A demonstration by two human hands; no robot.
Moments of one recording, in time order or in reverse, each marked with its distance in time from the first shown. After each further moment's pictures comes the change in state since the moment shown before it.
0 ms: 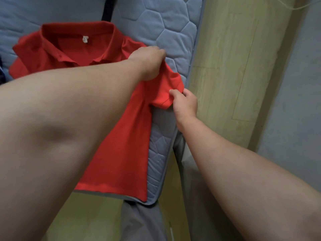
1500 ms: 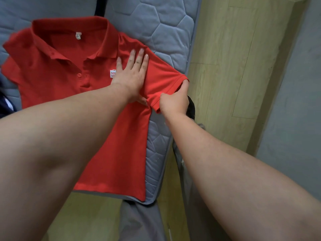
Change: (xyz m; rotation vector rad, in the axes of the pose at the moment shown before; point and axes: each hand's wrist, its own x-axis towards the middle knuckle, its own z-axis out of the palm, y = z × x) left_hand -0.043 -0.017 0.061 0.178 -0.134 -0.129; right_hand -0.018 -0.010 0.011 -0.251 0.001 0.017
